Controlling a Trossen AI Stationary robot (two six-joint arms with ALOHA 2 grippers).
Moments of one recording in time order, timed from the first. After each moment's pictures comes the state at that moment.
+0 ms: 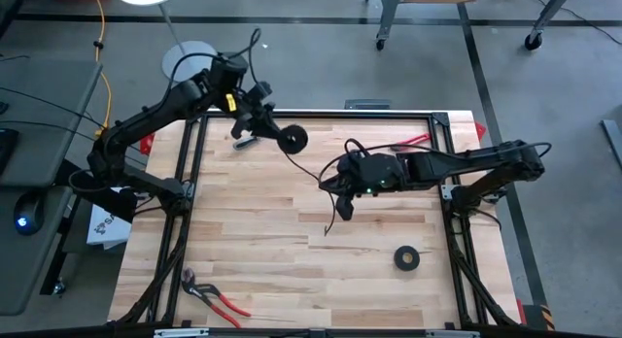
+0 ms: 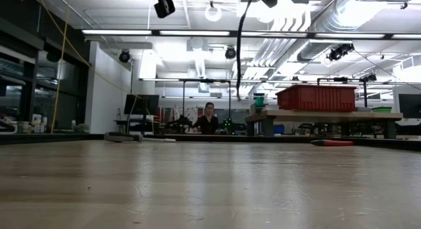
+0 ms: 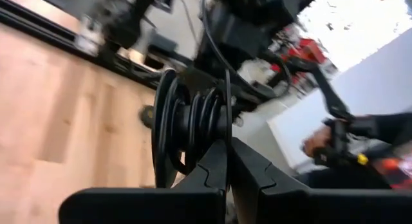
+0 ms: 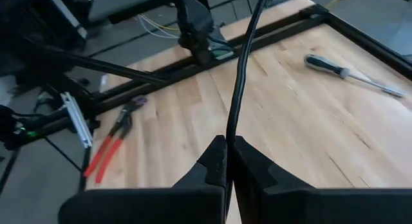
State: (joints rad) left arm 0.60 1.37 1.43 -0.56 1.07 -0.29; right arm 0.14 1.44 1.32 -0.36 0.20 0.42
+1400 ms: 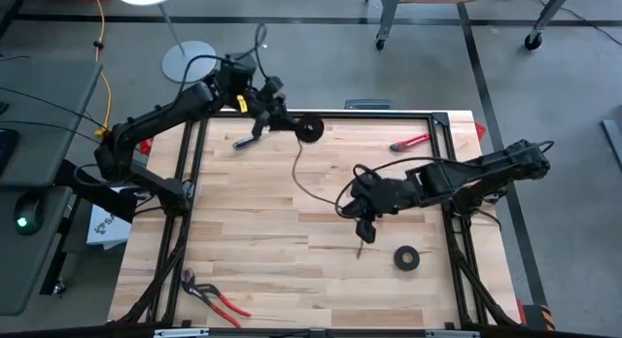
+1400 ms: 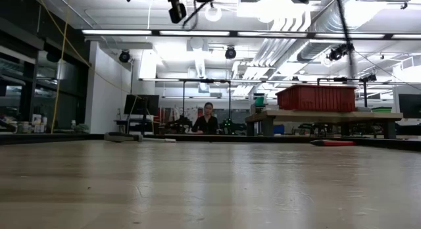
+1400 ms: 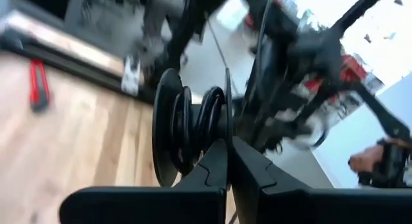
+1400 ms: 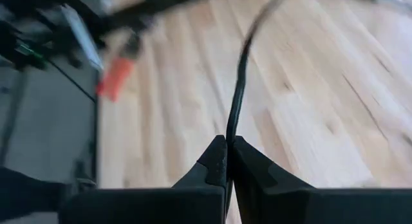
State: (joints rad) left arm 0.57 1.43 1.43 -0.35 0.88 -0.33; right arm 0.29 1.39 1.32 -0.68 0.20 0.53
